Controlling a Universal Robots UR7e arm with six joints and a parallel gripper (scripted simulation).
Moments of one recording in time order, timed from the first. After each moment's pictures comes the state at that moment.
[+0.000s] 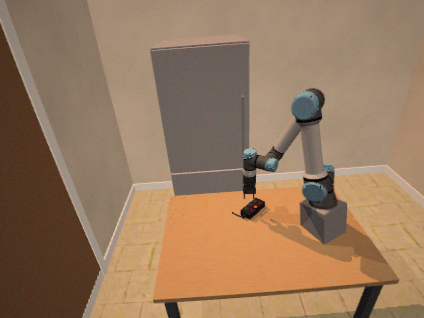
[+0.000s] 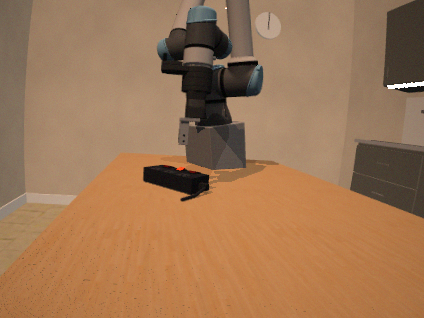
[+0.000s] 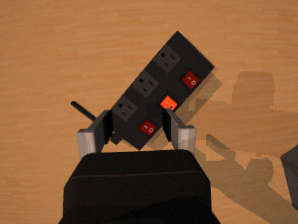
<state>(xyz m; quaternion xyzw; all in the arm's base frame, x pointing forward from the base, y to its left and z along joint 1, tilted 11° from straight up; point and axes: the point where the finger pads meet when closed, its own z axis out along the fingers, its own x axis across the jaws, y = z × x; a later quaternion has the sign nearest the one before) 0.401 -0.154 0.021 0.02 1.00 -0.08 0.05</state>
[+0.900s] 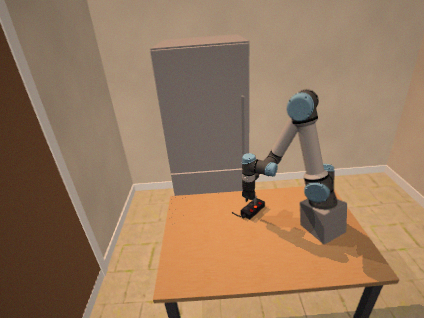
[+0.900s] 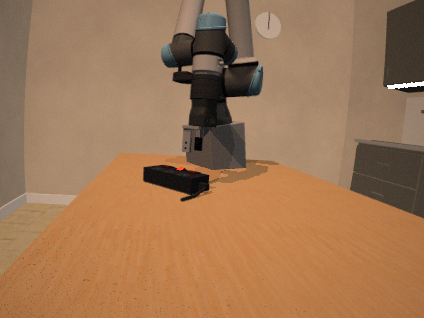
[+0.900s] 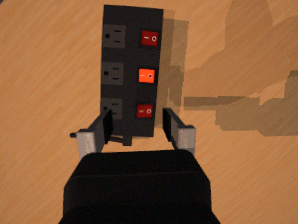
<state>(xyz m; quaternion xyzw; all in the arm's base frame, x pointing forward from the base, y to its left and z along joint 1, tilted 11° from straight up) 0.395 -0.130 -0.002 0.33 0.94 -0.06 0.07</state>
